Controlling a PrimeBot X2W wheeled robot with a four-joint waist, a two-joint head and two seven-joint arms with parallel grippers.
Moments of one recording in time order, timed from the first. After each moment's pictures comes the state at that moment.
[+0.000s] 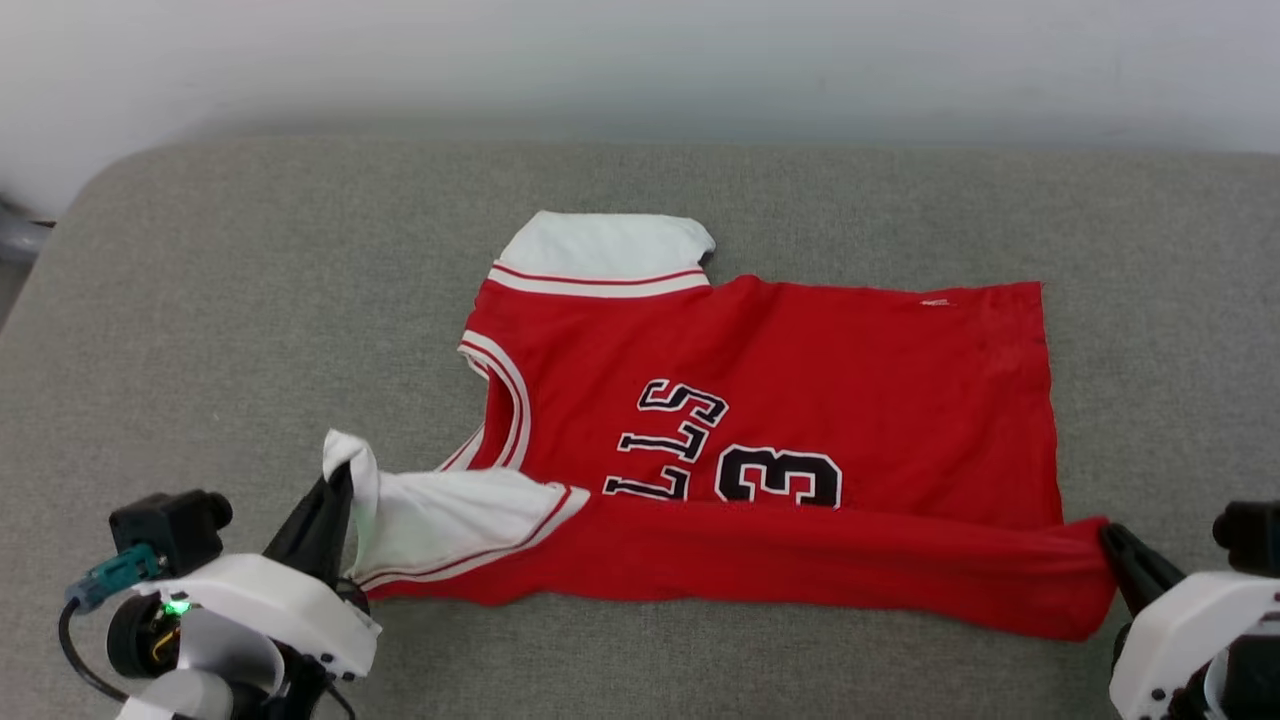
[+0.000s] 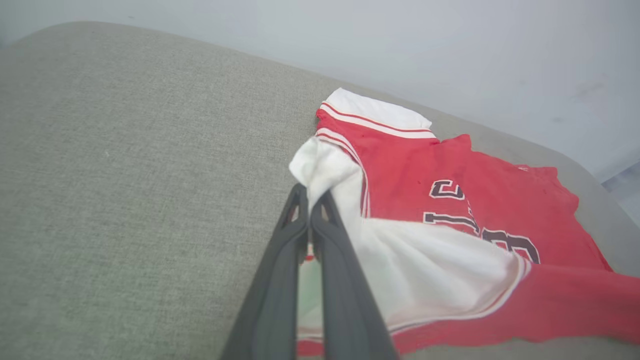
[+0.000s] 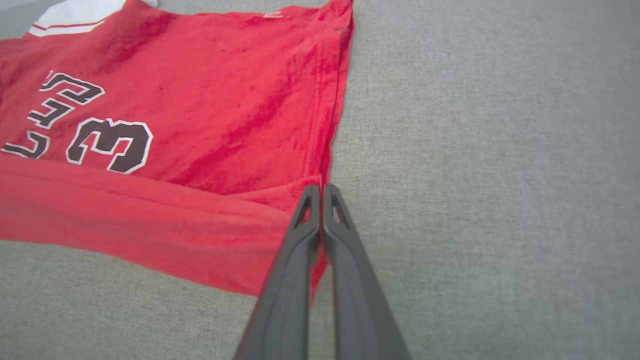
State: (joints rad) left arm -0.07 0.51 -0.33 0.00 -0.85 0.14 -0.06; right arm 0.06 -0.18 -0.15 -0.07 0.29 0.13 0.44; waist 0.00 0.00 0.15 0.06
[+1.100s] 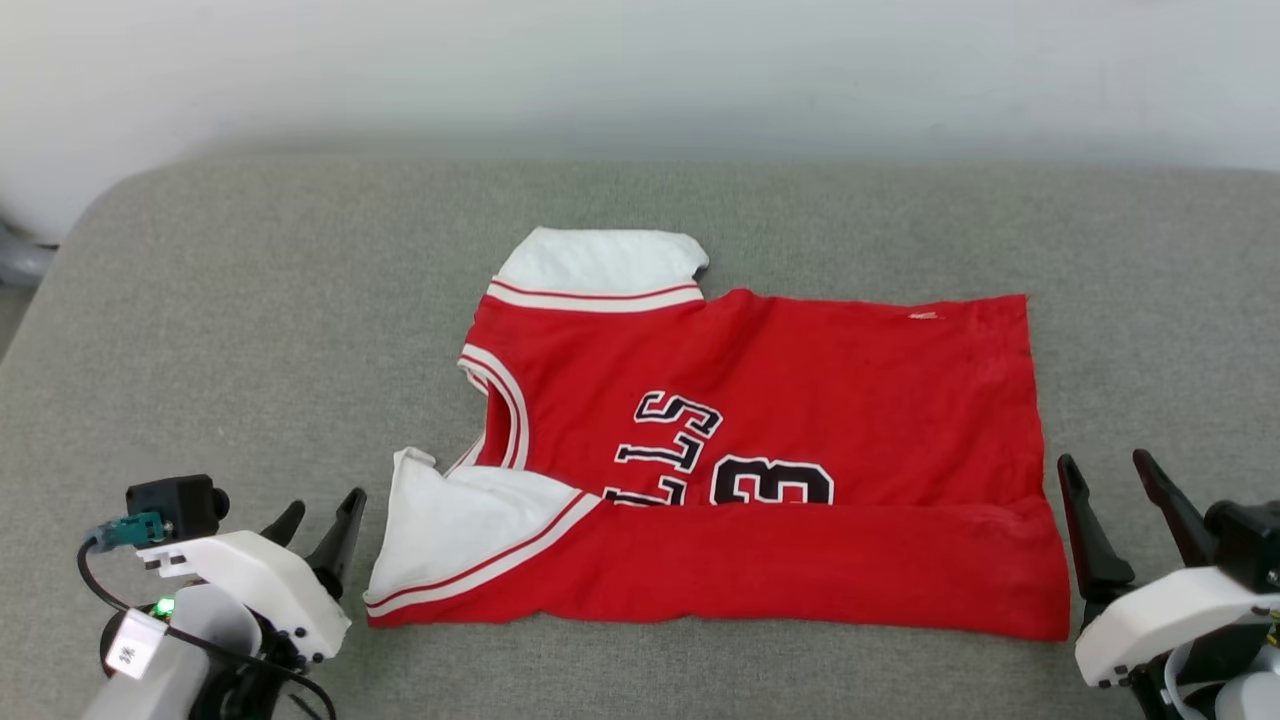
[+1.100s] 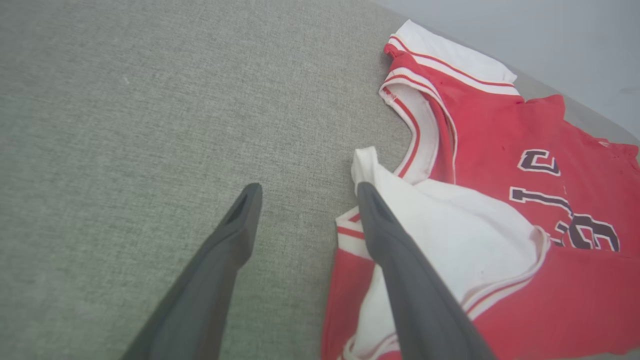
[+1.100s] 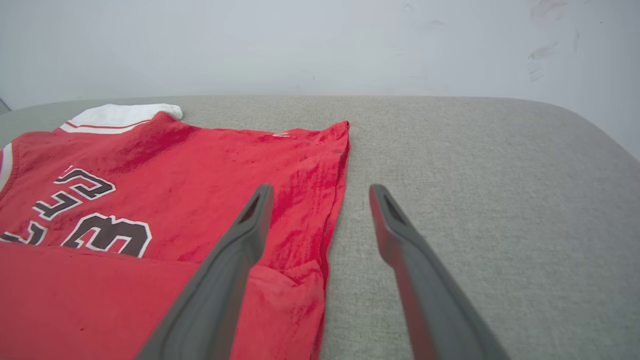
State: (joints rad) left arm -0.28 0.48 -0.37 0.45 -0.93 -0.02 -0.01; right arm -0.10 -0.22 -0.05 0.23 0.25 0.13 -0.10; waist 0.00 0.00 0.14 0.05
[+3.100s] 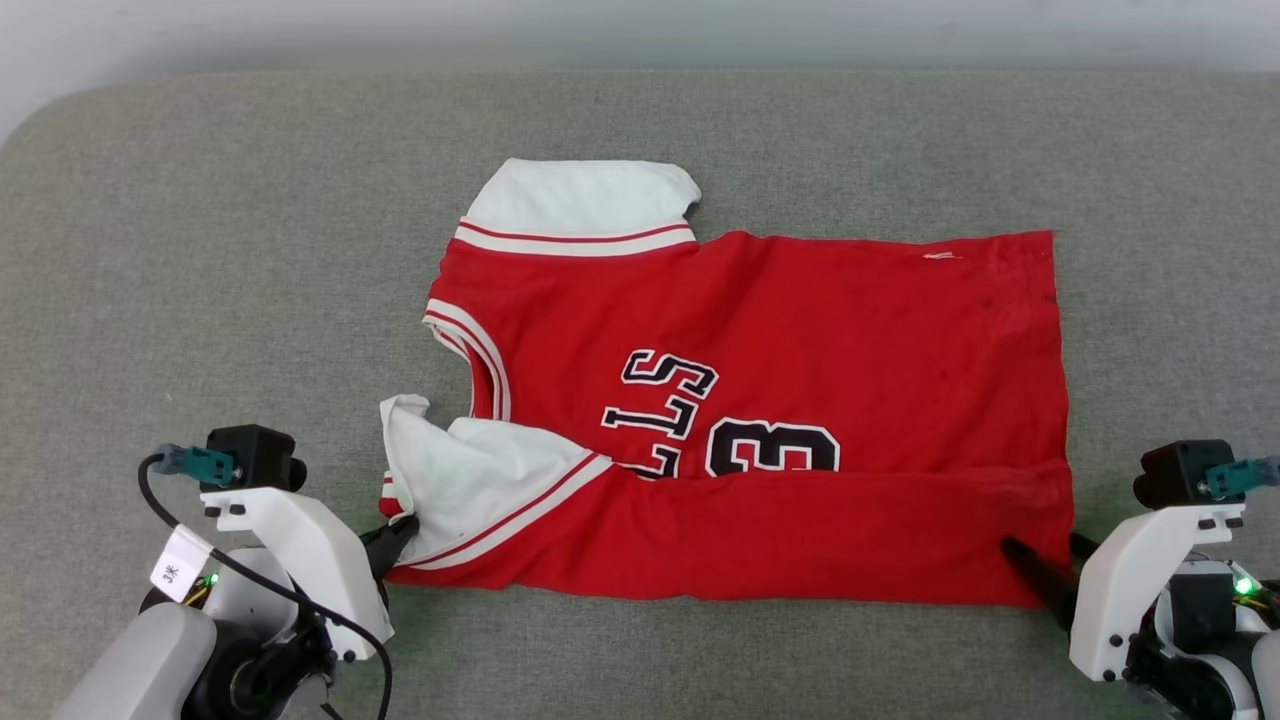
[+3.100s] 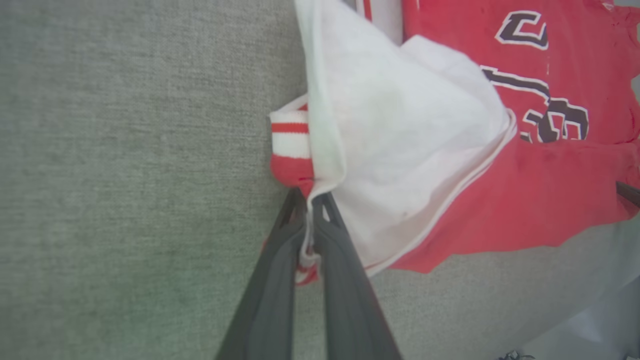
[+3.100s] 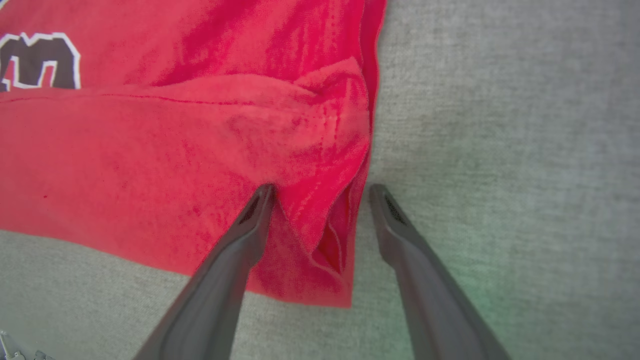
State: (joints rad) left arm -0.25 0.60 -0.45 0.06 -1.03 0.13 0.46; right arm -0.11 -0.24 0.00 0.14 0.42 0.13 0.70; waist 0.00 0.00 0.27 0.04
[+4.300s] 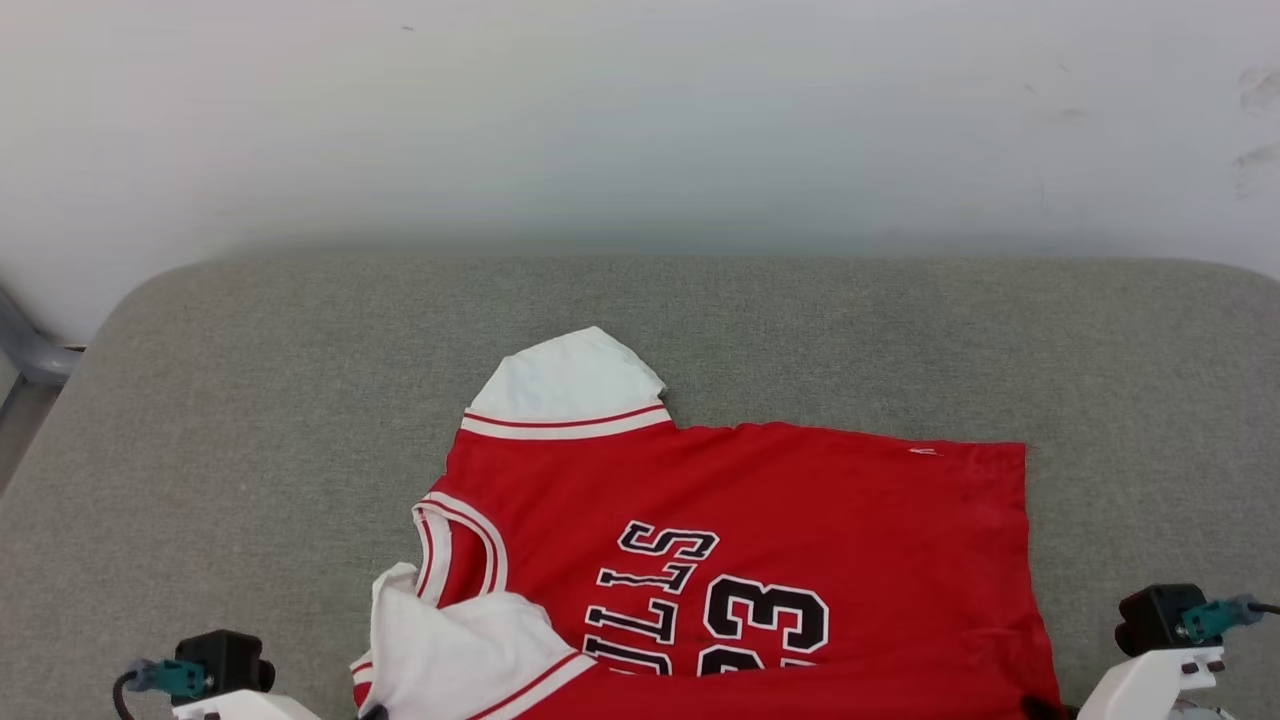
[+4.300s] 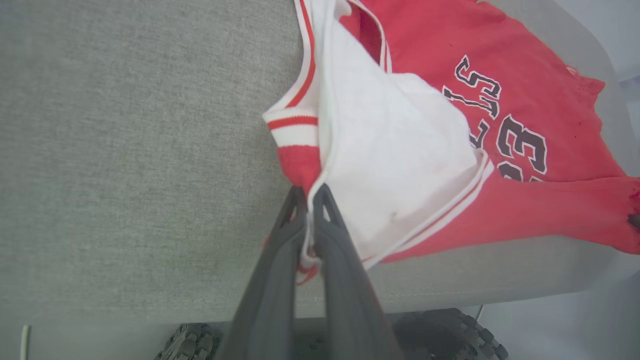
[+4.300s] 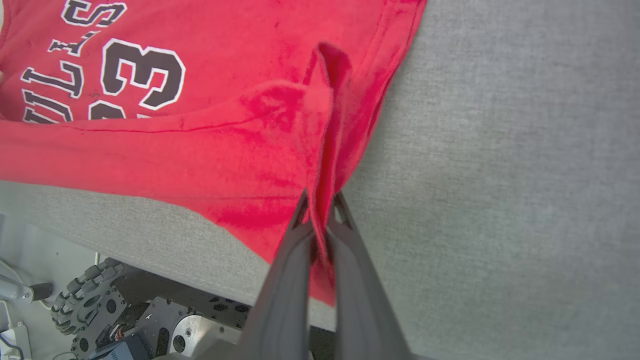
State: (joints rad) left arm 0.11 0.64 -0.40 -0.09 -1.05 0.26 0.33; right arm 0.11 -0.26 0.00 0.01 0.48 0.13 0.75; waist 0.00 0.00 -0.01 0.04
